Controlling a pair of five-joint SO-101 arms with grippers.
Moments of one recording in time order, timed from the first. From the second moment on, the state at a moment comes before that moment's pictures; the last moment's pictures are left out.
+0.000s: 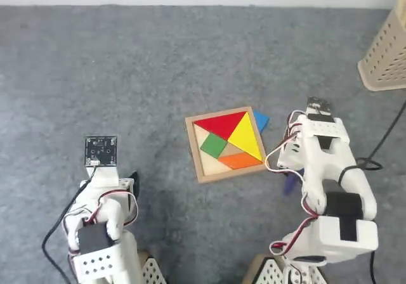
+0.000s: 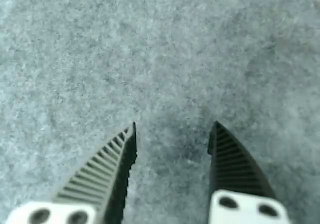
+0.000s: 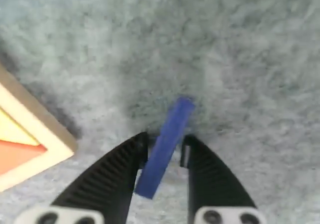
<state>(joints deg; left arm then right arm) -21.1 -103.4 96.8 72.2 -7.3 2.1 3.9 36.5 64.0 -12.8</state>
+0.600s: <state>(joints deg) -21.1 -103.4 96.8 72.2 -7.3 -5.2 6.2 26.7 71.1 -4.5</state>
